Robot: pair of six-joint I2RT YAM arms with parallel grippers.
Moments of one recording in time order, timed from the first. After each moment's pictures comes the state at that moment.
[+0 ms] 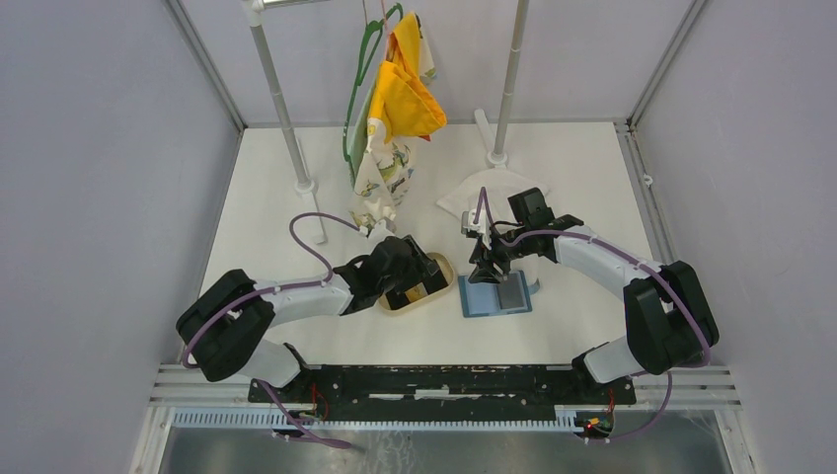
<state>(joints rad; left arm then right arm) -0.84 1.44 0.60 0.17 -0.20 -1.17 0.42 1.47 0.87 -0.42 -0.84 -0.75</state>
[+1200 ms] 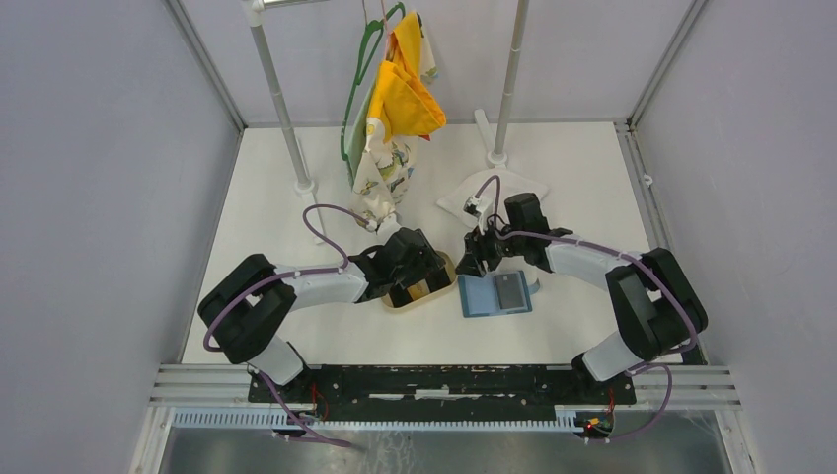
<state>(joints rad) -0.84 1.57 0.73 0.08 -0.23 -1.17 0.44 1.54 0.75 0.01 -0.72 -0.11</state>
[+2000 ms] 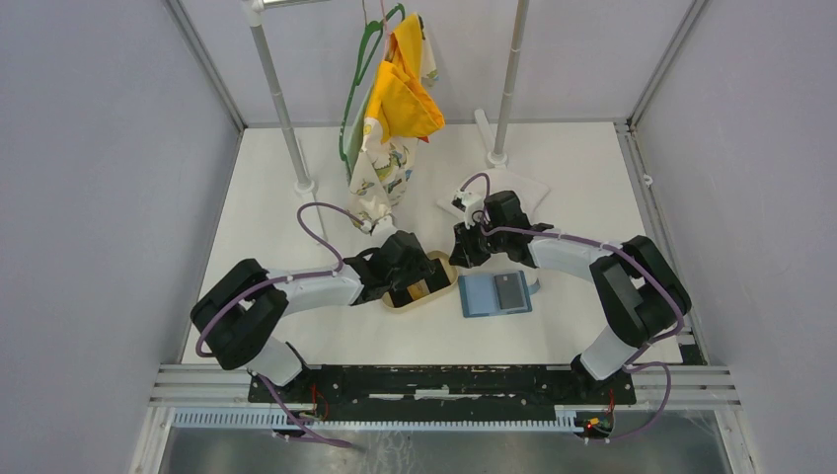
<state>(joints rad) -0.84 1.52 0.70 0.01 -0.28 -1.11 0.53 1.64 0.84 0.02 -0.48 0.08</state>
